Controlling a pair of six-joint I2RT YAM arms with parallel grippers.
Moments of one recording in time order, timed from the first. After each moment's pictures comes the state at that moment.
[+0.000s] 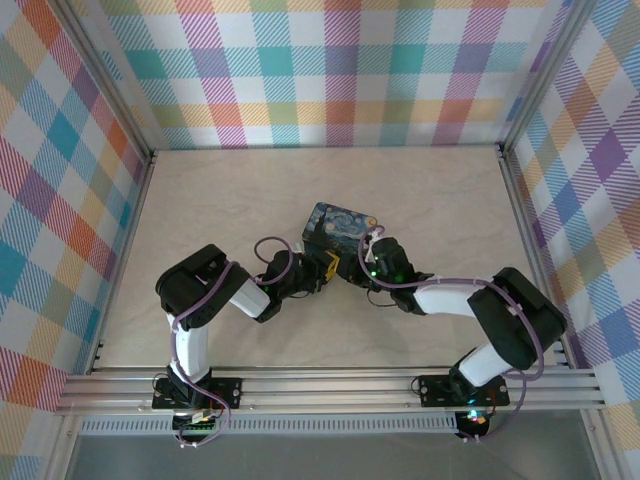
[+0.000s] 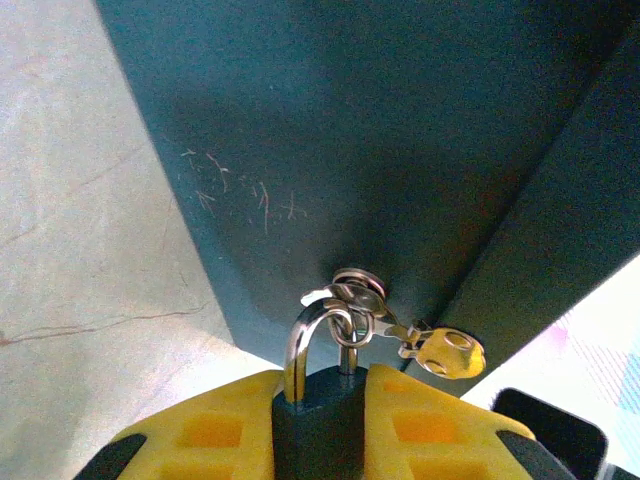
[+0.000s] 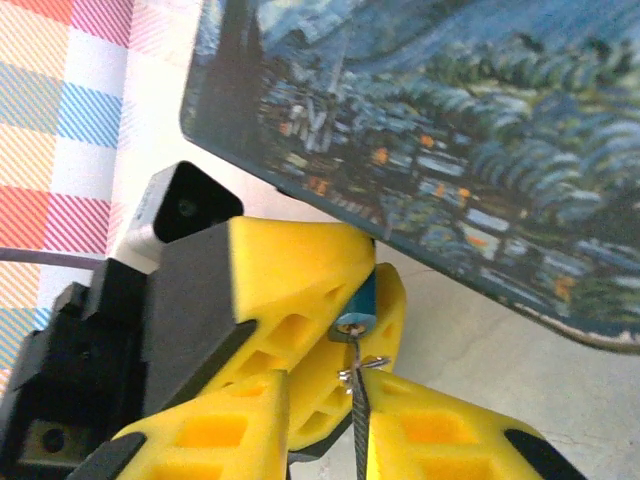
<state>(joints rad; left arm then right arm) -0.71 1.93 0.57 1.04 0.18 -1.72 0.67 1.52 0.54 0.43 -0.25 0.95</state>
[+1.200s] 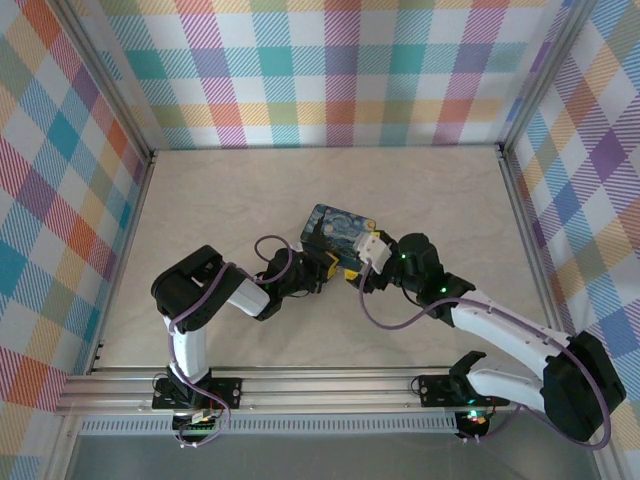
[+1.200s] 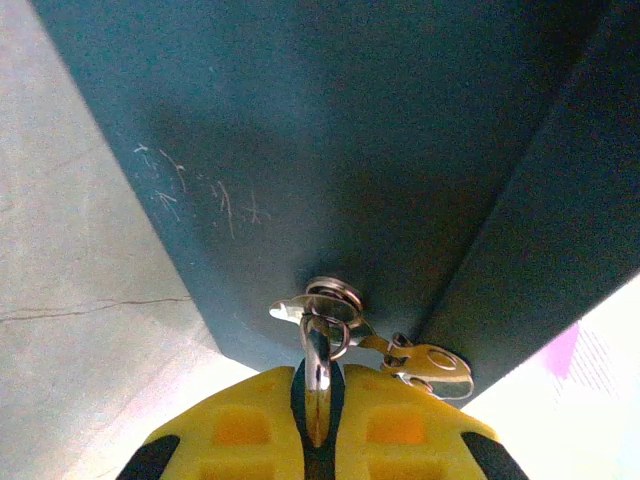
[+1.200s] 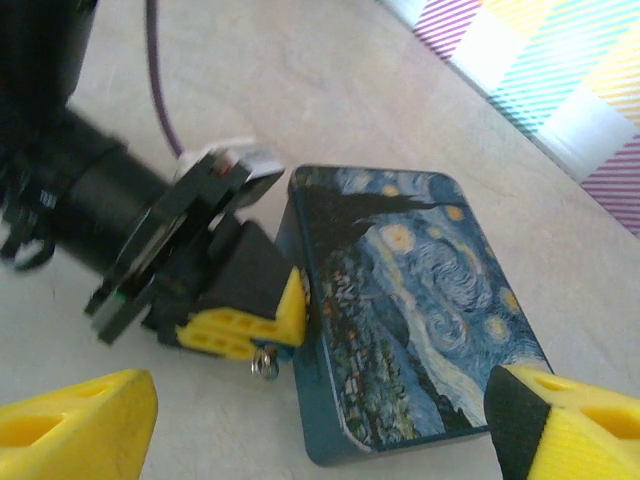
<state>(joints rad) -0.71 1.89 0.59 0.97 0.19 -1.71 0.67 1.09 0.56 0.07 -0.18 -0.48</state>
